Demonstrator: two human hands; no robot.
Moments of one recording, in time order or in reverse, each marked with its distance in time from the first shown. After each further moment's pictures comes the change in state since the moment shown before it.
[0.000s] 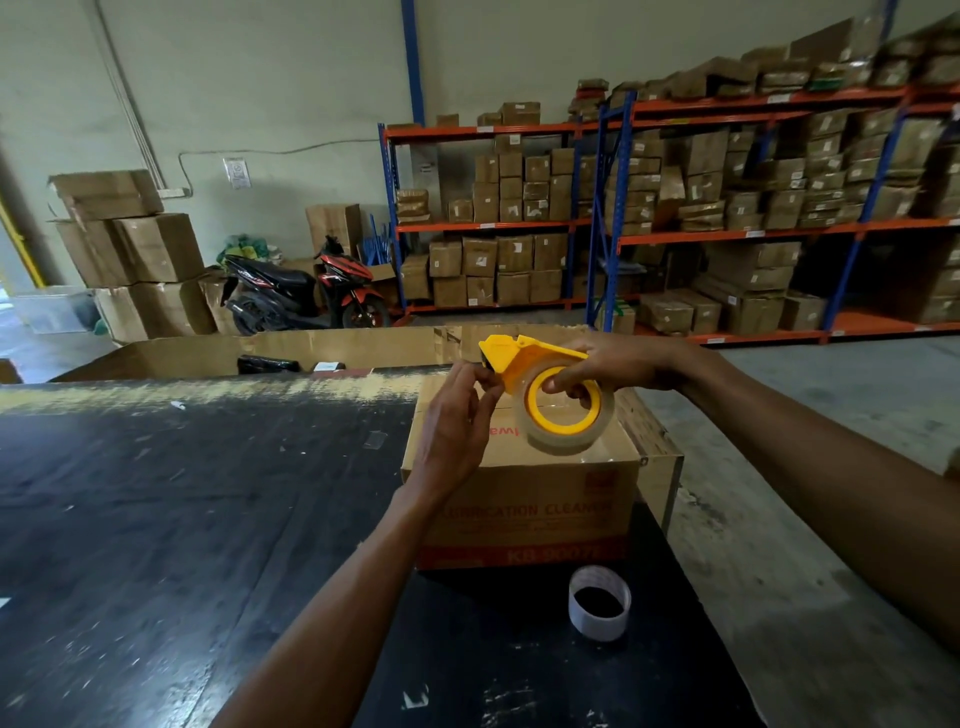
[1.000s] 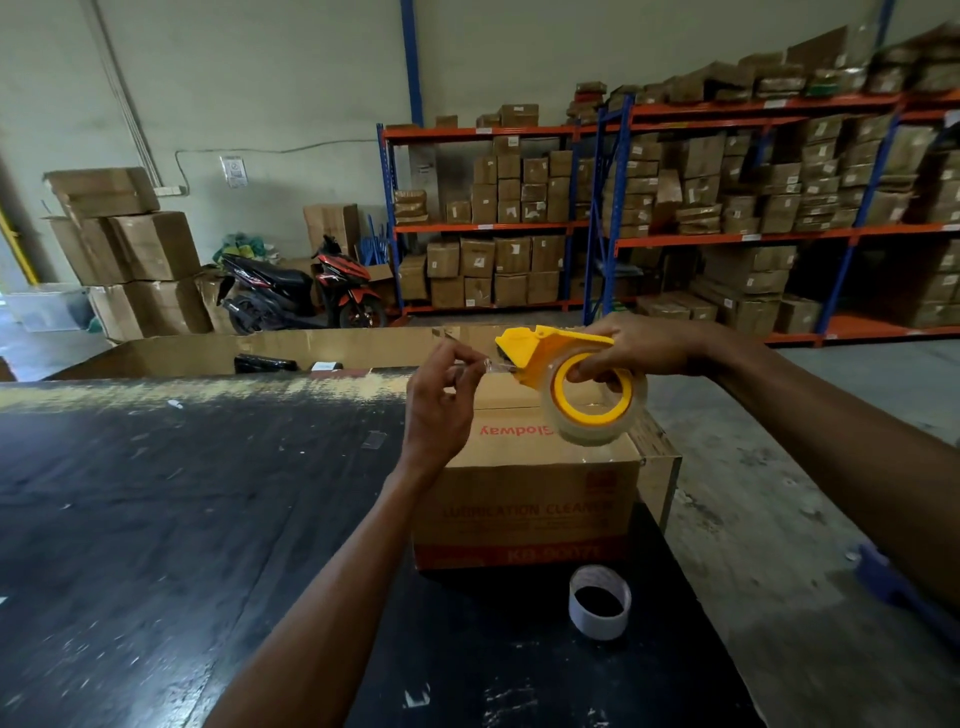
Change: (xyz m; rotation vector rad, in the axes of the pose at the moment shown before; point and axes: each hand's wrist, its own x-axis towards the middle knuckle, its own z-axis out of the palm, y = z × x) left_hand 0.016 0.003 -0.018 -0.186 0.142 -0.007; right_hand -0.021 -0.005 -0.018 -0.066 0.059 -0.025
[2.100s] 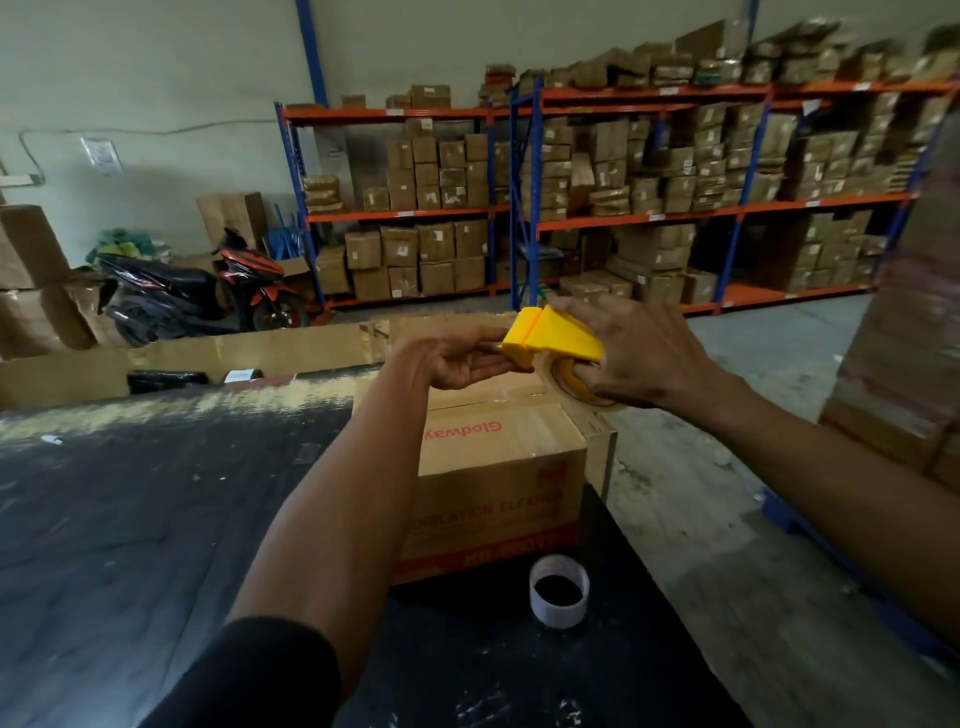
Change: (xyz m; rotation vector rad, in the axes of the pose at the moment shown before) left_hand 0.112 -0.012 0.080 -0.673 -0.725 -1.291; right_hand -0.041 0.028 0.020 -1.018 0.749 0.014
